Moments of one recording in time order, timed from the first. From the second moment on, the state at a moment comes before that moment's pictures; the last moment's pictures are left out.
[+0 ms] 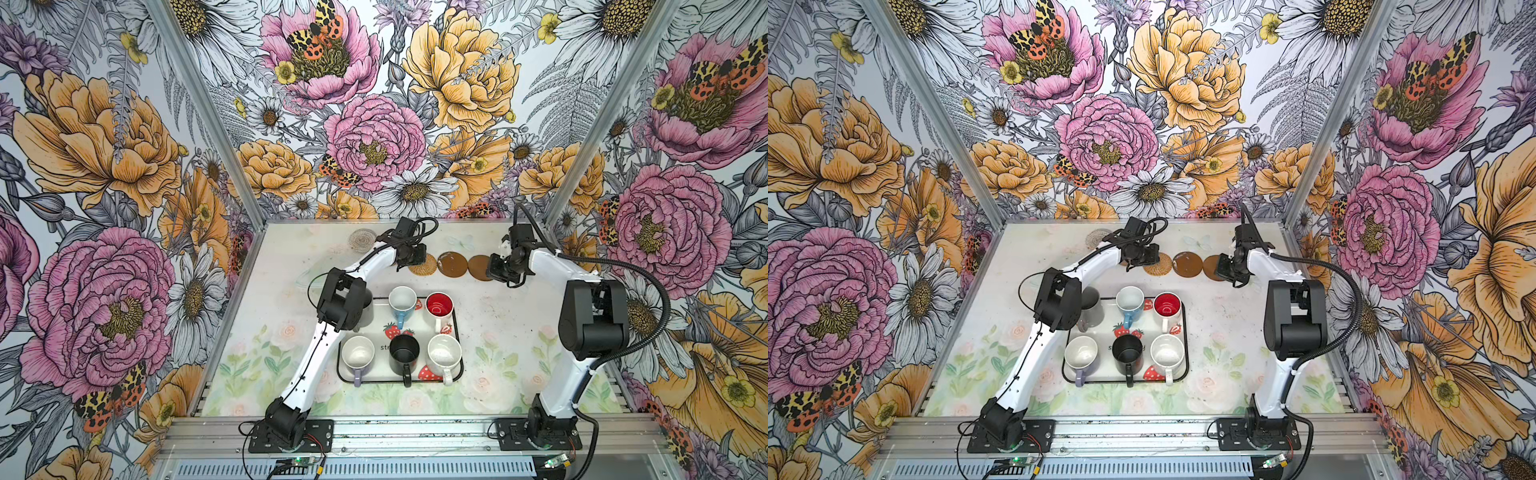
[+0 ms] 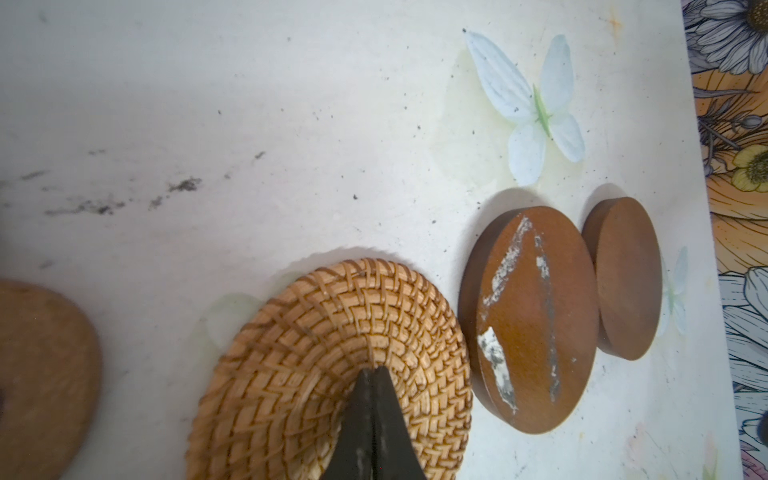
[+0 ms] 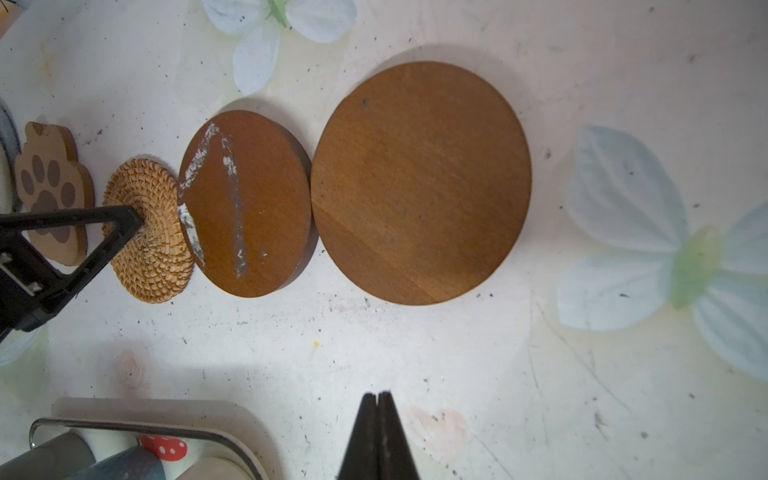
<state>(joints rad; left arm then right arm) -0.52 2.66 2.36 -0.60 0.28 -0.48 -0.01 1.87 1.37 -0.67 -0.28 0.31</state>
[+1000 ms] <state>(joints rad) -0.45 2.57 2.37 -0.61 0.26 -0.45 0.01 1.87 1.37 -0.67 -0.31 0.31</state>
